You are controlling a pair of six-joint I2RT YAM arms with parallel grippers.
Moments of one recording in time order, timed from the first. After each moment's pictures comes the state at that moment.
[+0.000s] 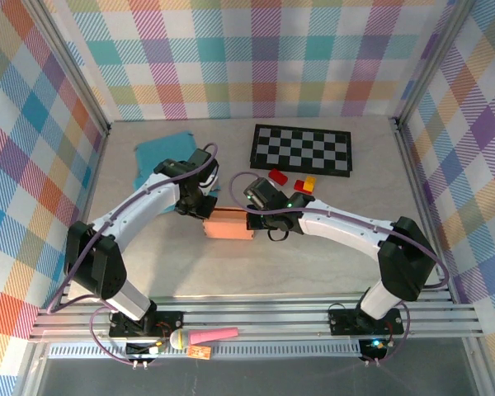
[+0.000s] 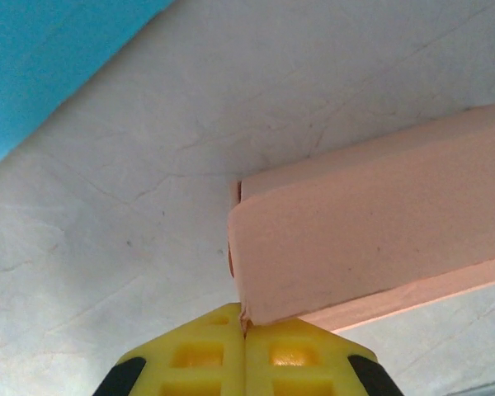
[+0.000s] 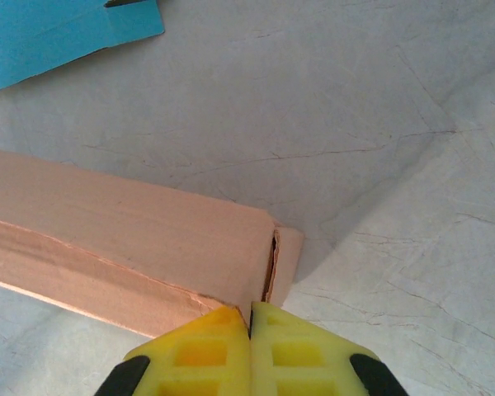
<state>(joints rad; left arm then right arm) -0.50 1.58 1.35 -1.14 -0.03 -0.19 0.91 1.60 1.18 -0.56 0.12 0.73</state>
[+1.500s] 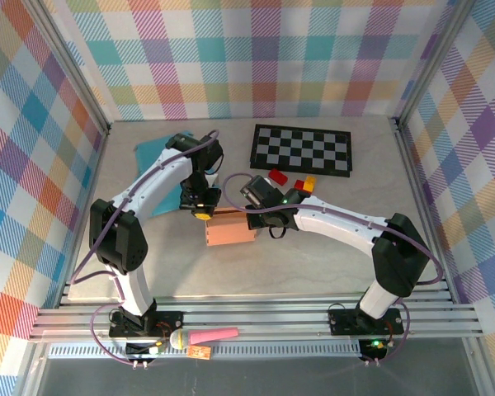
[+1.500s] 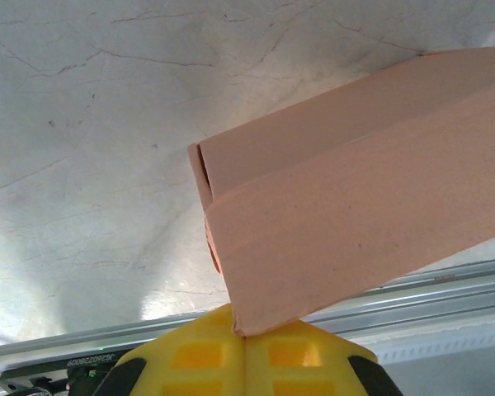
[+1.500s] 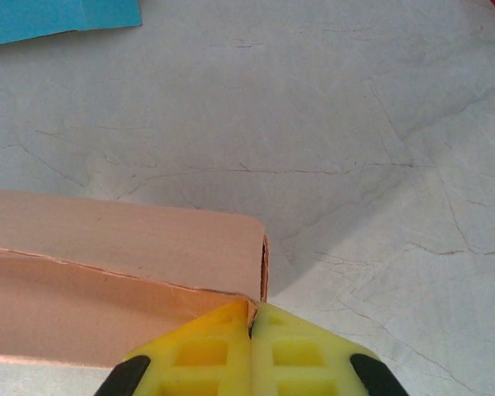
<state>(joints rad) -0.48 1.81 1.69 -1.53 0.16 -0.36 0.91 1.64 1.23 -0.62 0.18 0.58</state>
